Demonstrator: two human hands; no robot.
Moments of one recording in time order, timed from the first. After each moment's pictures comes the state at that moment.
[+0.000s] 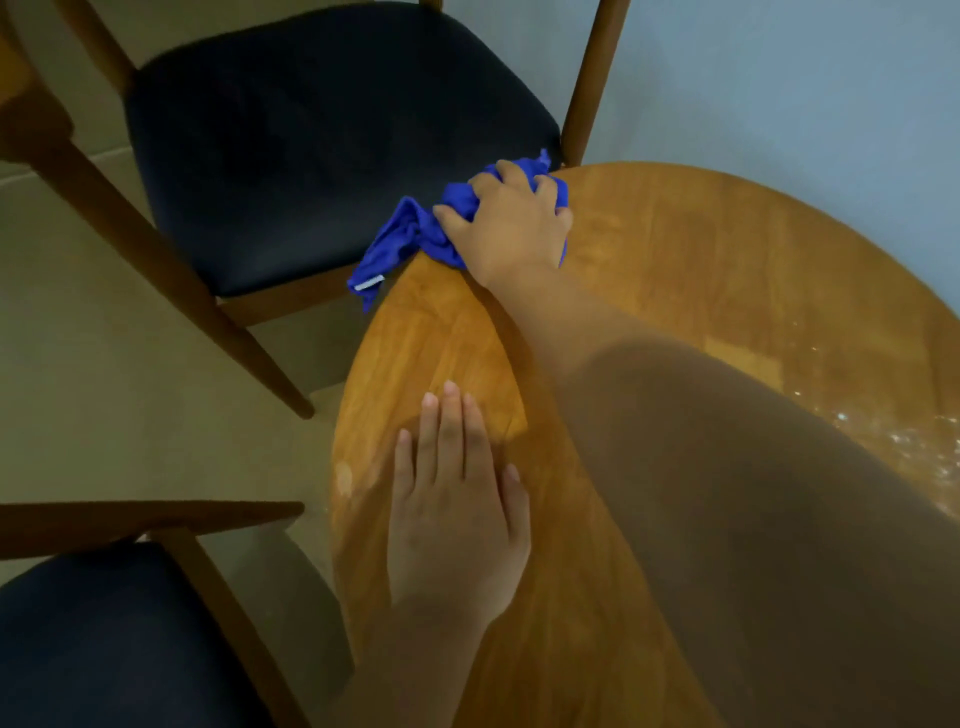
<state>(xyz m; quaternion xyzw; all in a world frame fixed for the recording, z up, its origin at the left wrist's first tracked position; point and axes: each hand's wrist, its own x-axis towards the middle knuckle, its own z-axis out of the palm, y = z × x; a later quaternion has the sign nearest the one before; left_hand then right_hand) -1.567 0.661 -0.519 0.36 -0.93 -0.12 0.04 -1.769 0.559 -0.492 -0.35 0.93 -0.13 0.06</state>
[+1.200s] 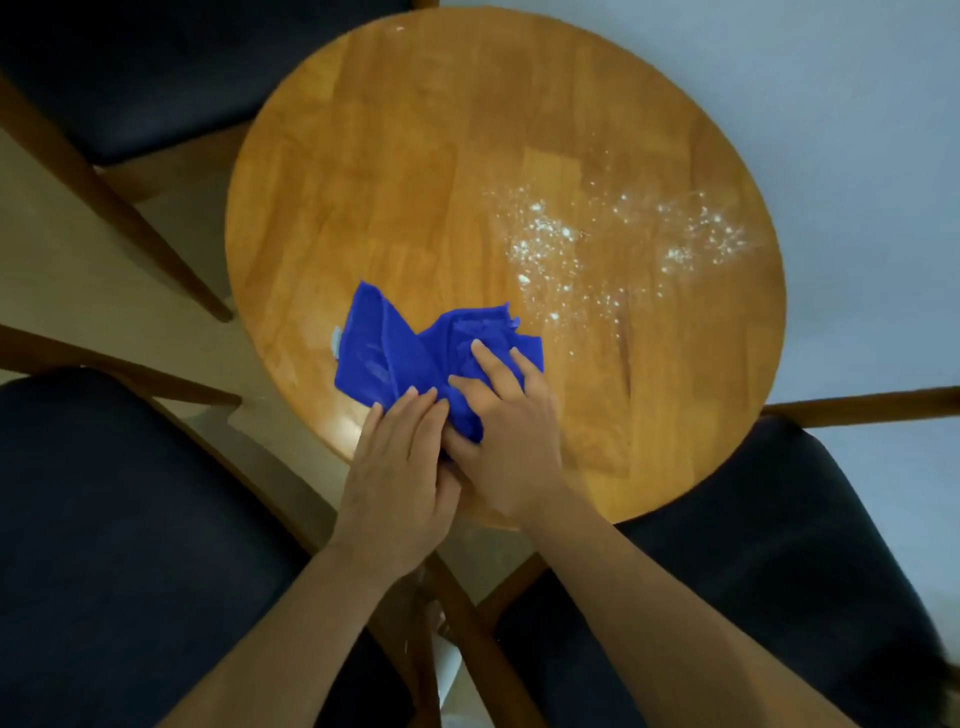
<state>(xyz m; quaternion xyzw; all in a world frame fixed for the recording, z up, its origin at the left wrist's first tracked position) -1.439 0.782 -0.497 0.16 -0.95 -0.27 0.05 -1.539 0.868 -0.489 -0.34 0.93 -0.15 0.09</state>
